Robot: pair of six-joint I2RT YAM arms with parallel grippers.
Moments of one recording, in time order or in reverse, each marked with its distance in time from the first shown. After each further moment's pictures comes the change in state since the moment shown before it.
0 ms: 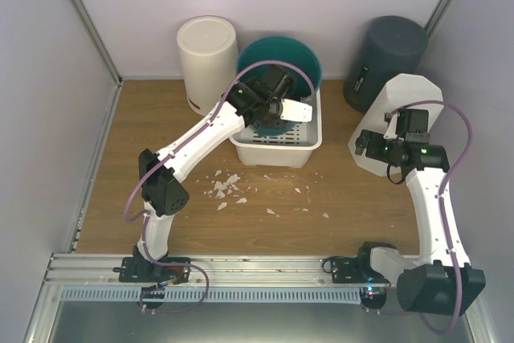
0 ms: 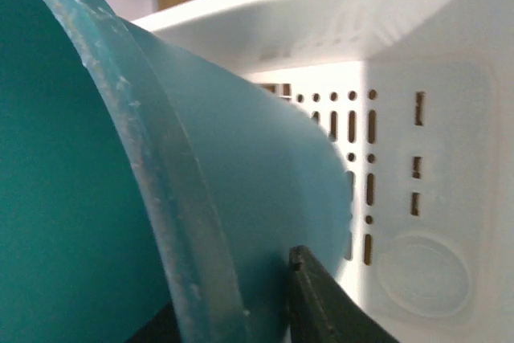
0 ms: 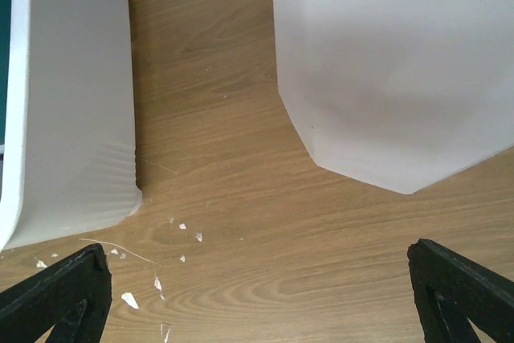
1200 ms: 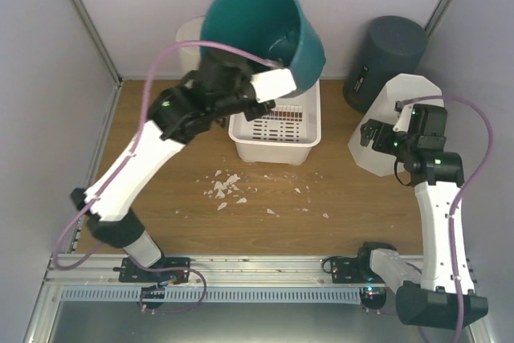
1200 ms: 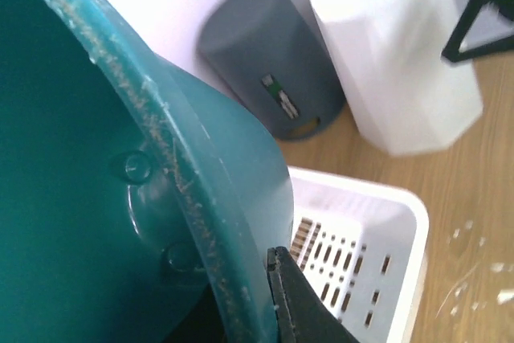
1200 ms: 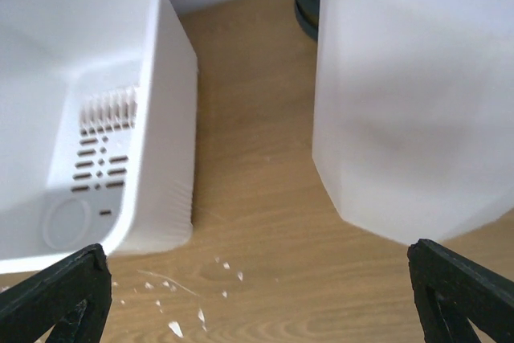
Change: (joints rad) left arm -0.068 -0.344 0.011 0.024 0.079 -0.320; right arm 0.000 -0.080 0.088 -0.001 -0.053 0.005
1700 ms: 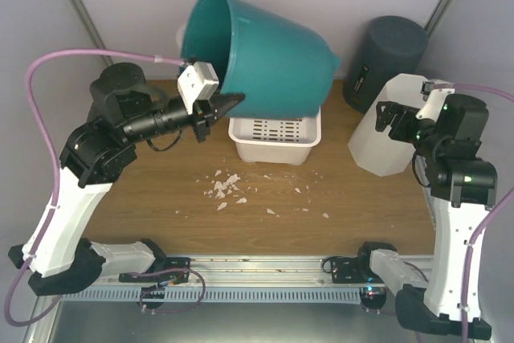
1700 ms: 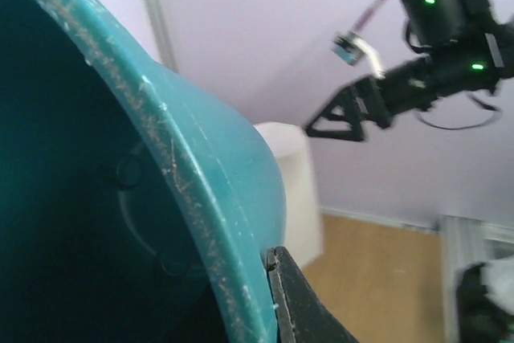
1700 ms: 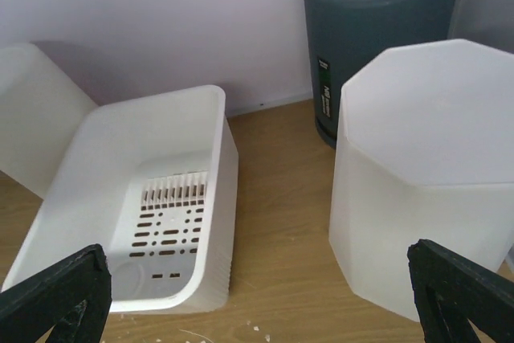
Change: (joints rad) left arm 0.162 -0.442 -0.248 0.171 0.436 -0.475; right arm 0.000 -0.031 0.317 -0.073 -0.003 0.009
